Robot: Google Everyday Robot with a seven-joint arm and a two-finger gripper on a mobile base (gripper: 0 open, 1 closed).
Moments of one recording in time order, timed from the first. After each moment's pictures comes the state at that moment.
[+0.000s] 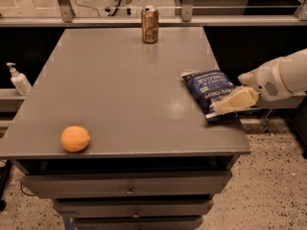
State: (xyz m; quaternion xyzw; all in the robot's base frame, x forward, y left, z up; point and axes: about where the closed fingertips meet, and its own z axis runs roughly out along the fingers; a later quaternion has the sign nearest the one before) arm 0.550 -0.217 0.848 -0.40 0.84 0.14 0.34
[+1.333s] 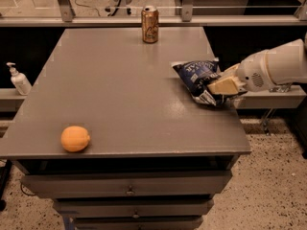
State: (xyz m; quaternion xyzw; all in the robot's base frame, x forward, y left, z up) arm 0.574 -0.180 0.859 -0.42 0.81 0.19 0.37
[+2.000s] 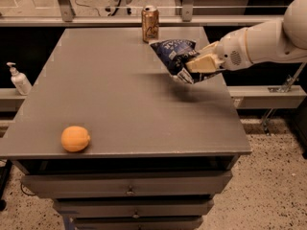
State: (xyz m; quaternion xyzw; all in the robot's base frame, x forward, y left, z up) arm 0.613 -0.119 0.905 -0.45 0.76 0.23 0.42
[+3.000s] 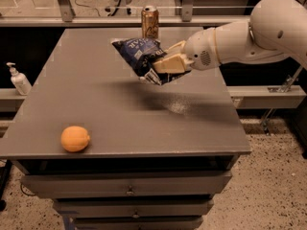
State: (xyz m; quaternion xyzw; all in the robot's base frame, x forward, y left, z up) arm 0.592 -0.024 0.921 -0.49 0.69 0.32 0.43
